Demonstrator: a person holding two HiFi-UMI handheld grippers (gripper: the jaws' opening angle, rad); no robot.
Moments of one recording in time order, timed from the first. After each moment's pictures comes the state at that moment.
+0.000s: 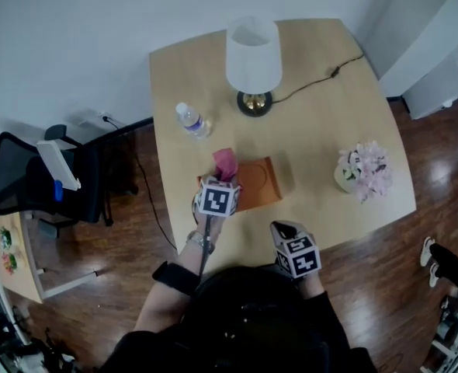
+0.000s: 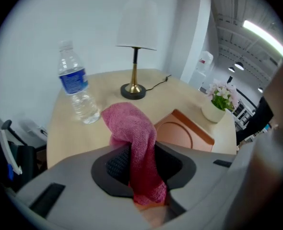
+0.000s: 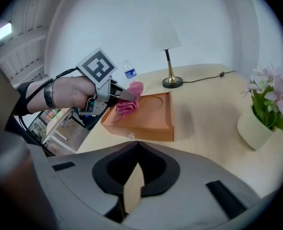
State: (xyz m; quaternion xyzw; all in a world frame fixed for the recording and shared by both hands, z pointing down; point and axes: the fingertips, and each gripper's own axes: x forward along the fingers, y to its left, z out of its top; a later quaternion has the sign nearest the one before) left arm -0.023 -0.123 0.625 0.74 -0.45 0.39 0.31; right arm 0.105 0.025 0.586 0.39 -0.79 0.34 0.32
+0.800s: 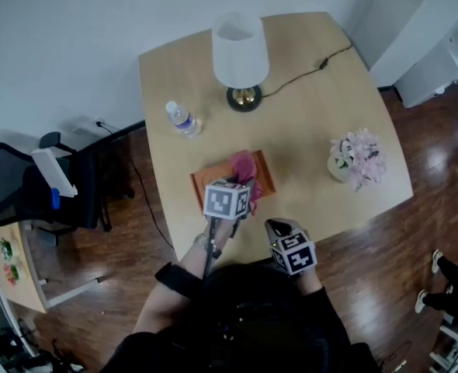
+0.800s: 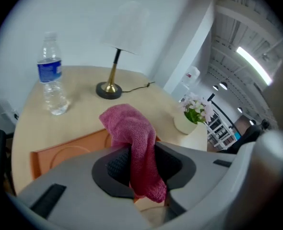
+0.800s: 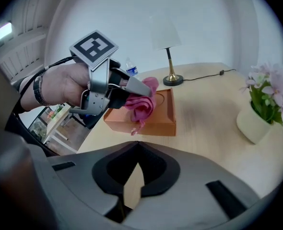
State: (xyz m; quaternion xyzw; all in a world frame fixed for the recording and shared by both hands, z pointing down) left arm 0.059 -0.098 0.589 0.80 -0.37 0.29 0.37; right arm 0.101 0.039 0.589 0.39 -0.79 0.34 0.32
